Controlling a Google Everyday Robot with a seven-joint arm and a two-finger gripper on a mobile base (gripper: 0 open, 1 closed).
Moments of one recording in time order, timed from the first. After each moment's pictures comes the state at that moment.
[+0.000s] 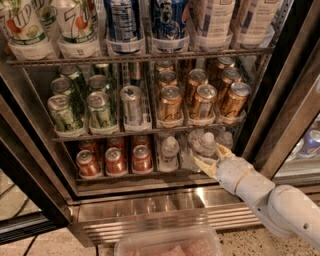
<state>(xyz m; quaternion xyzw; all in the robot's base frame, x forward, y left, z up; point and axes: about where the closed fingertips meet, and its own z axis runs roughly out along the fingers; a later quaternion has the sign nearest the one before) 0.555 -0.162 0.710 -0.29 0.70 0.10 0.64</state>
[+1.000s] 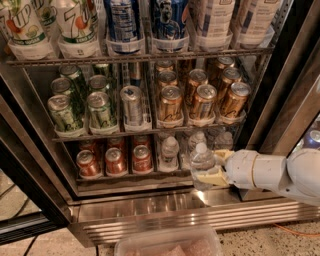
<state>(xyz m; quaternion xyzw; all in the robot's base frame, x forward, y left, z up) 0.509 -0.152 0.712 -0.48 0.72 0.15 0.48</state>
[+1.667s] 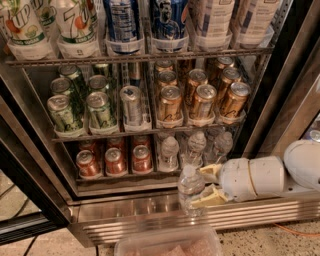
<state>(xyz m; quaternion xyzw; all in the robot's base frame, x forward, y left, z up) 0.434 -0.106 0.720 -0.58 0.65 0.26 0.41</state>
